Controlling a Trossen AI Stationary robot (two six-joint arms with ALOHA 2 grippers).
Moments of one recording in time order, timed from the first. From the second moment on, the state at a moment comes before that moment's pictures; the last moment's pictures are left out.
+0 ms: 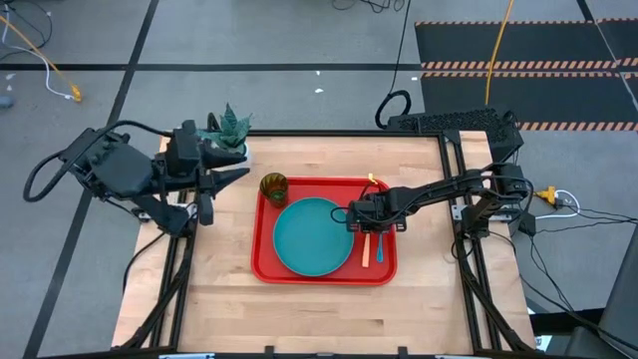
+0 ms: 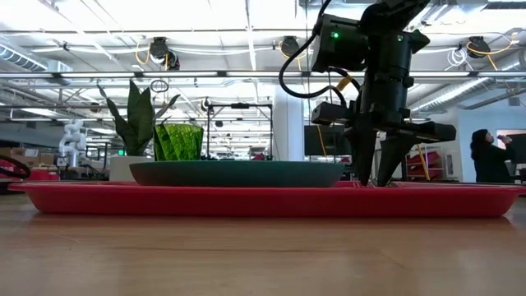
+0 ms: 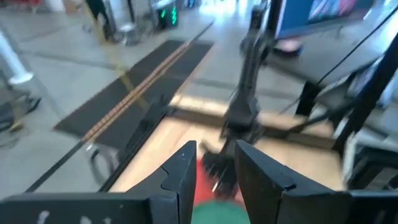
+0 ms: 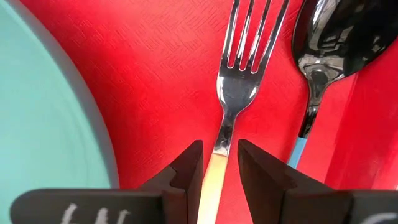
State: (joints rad) left arm -0.47 1.44 2.27 -1.24 -0.75 -0.31; right arm 0.01 1.67 0.96 -0.67 0.00 1.54
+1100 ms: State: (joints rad) left arm -0.49 1.44 2.16 -1.38 -0.81 -0.55; right arm 0.02 1.70 0.96 -0.69 -0.03 1.53
